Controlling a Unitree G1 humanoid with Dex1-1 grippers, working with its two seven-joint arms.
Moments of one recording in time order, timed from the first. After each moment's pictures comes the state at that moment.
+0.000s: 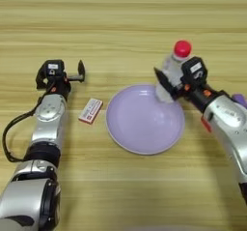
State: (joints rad) left arm -0.50 0.18 0.18 0.81 -0.08 -0.29 -0.02; right arm -0.15 -0.16 0.24 -0.27 0.06 0.30 0.36
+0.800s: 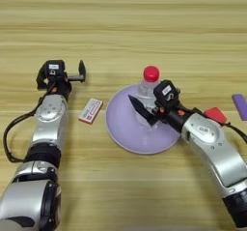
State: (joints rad) left arm -0.49 0.18 0.18 0.80 -0.08 -0.29 -0.02; right arm -0.14 -0.12 0.33 -0.15 0.03 0.23 0.38
